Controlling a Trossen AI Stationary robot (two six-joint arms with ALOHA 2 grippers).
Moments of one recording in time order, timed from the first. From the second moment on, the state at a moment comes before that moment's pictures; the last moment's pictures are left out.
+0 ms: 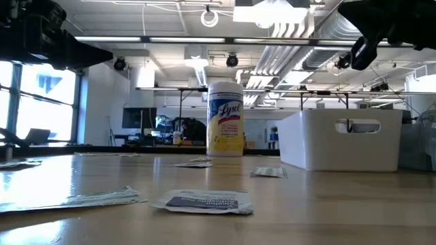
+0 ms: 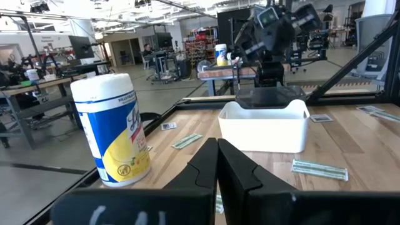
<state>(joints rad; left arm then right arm) -0.21 0.01 0.01 0.07 -0.49 0.15 0.29 0.56 0.04 0.84 0.30 0.33</state>
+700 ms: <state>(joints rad) -0.21 0.01 0.01 0.07 -0.49 0.15 0.55 1.22 0.57 0.66 0.39 0.08</state>
